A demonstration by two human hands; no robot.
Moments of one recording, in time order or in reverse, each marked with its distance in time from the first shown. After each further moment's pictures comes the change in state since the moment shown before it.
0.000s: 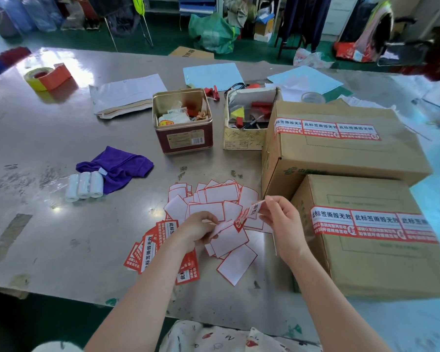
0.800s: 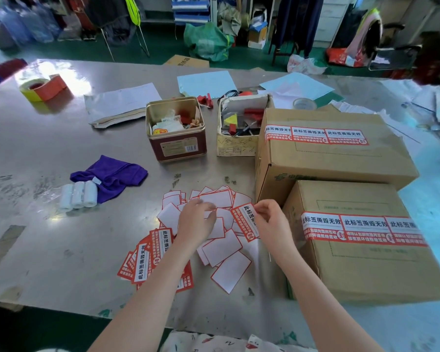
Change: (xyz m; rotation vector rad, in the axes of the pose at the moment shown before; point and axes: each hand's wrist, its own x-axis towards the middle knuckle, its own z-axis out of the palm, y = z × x) left_hand 0.000 0.016 0.016 0.613 0.422 0.537; right_hand 0.007 -0.003 -0.003 -0.370 -0.004 -0.050
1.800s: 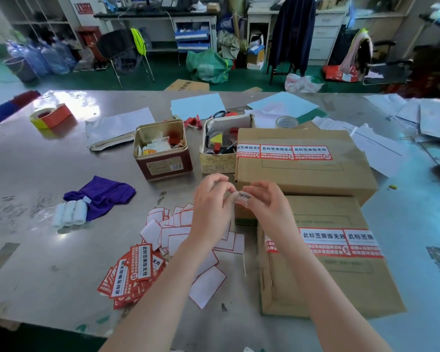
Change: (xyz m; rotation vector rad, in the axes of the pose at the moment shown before) left_hand -0.010 0.131 -0.004 -0.117 0.426 0.443; right_hand 0.016 -0.041 -0.088 0.163 -0.061 -0.217
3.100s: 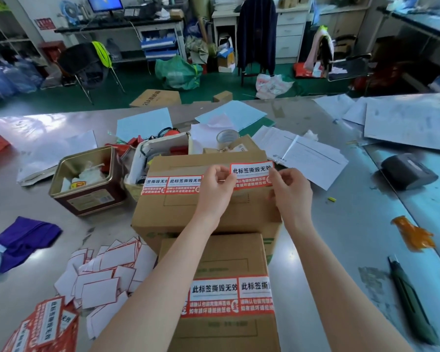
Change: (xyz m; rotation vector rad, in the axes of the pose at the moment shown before) left_hand 0.113 0.148 0.173 -0.582 -0.157 -0.480; right_hand 0.112 0.032 -0.224 -0.033 0.471 0.075
